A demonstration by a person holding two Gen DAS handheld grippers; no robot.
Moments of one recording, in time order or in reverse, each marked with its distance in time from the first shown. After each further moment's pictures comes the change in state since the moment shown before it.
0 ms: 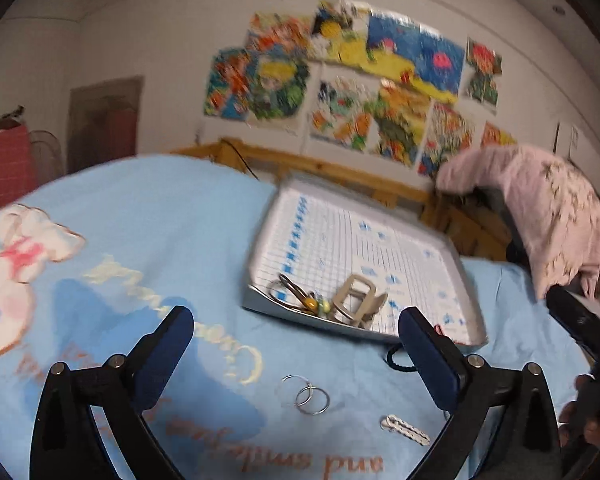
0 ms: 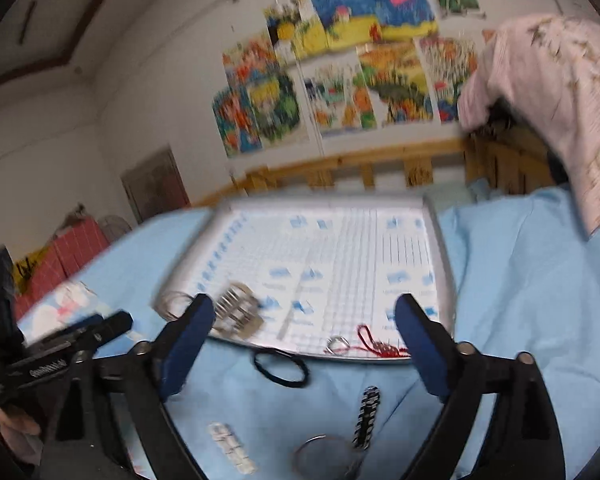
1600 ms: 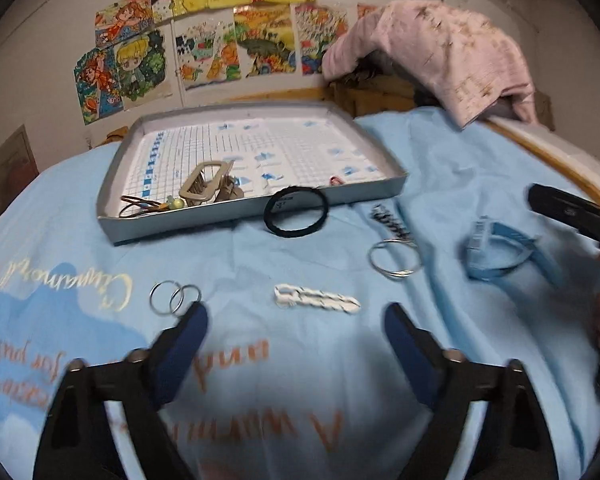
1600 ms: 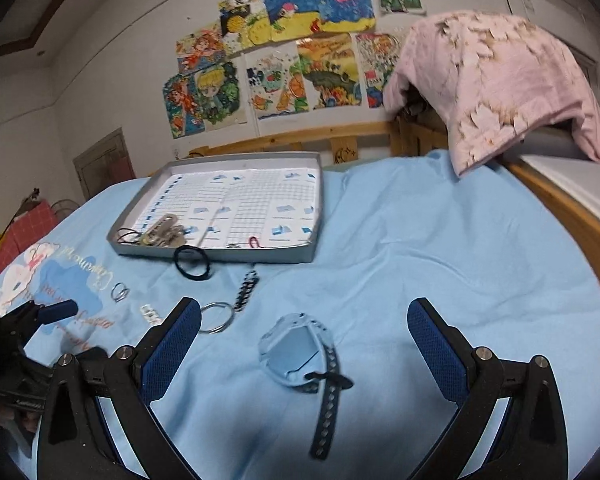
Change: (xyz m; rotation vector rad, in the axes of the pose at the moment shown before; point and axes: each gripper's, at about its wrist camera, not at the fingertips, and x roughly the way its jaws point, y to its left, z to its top) left arm 0.025 -0.100 -0.096 0.466 0.261 -0.175; right arm -0.104 -0.067 -0.056 0.007 0.092 -0.231
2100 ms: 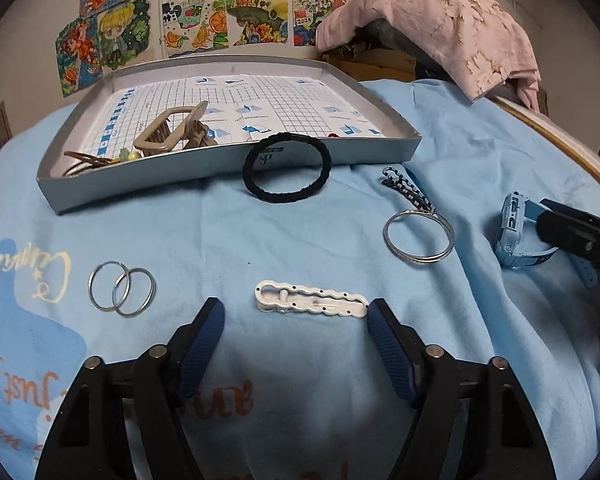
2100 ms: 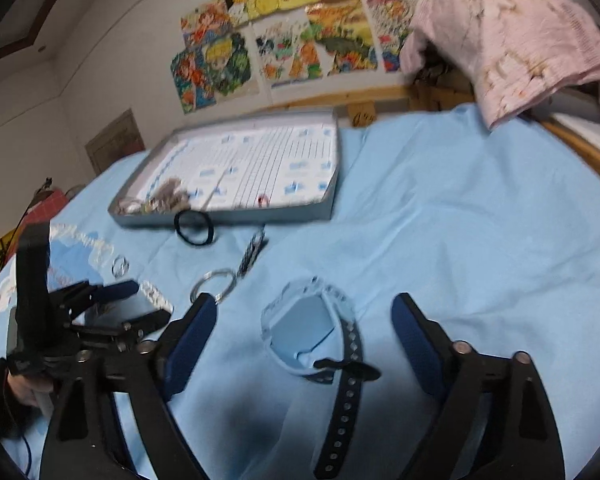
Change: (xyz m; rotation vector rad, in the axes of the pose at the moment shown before) left arm 0.045 0.005 -0.014 -0.029 0.063 -0.087; right arm 0.046 0.002 -0.027 0.006 0.118 0.086
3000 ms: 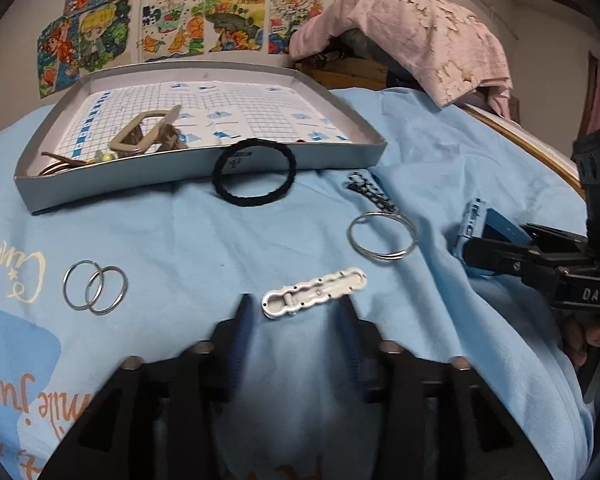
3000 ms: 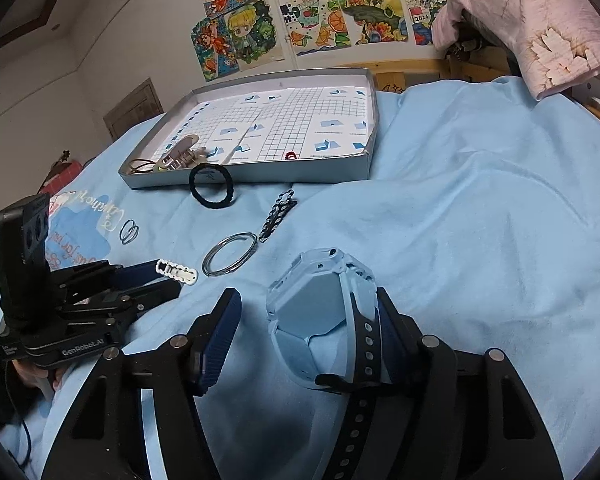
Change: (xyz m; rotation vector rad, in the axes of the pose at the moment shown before) left arm -0.001 0.001 0.000 0.002 -0.026 -0.105; right arm 0.030 0.014 -0.012 -0.040 0.091 0.078
